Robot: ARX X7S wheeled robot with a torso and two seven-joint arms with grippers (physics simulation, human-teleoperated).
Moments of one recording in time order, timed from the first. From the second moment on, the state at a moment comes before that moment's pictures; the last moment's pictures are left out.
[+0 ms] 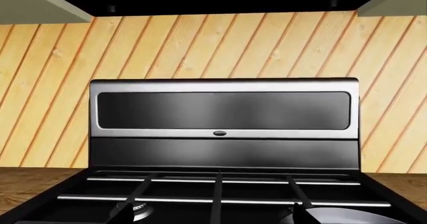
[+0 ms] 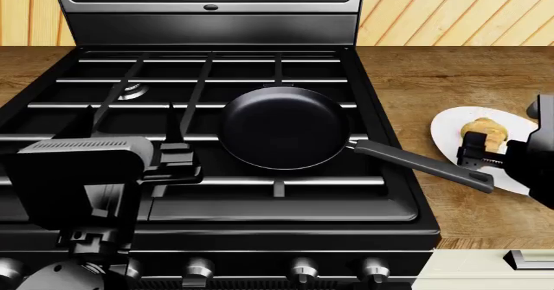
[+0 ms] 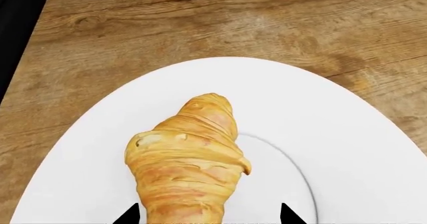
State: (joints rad) left arm -0.35 -0.30 0.06 0.94 -0.47 -0.92 -0.48; right arm 0.92 0.60 0.06 0.37 0.34 1.12 -0.07
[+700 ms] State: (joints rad) left arm -0.35 -0.31 0.07 0.93 -0.49 -0.90 -0.50; right arm 0.90 0.59 0.08 0.37 0.35 1.10 -0.06
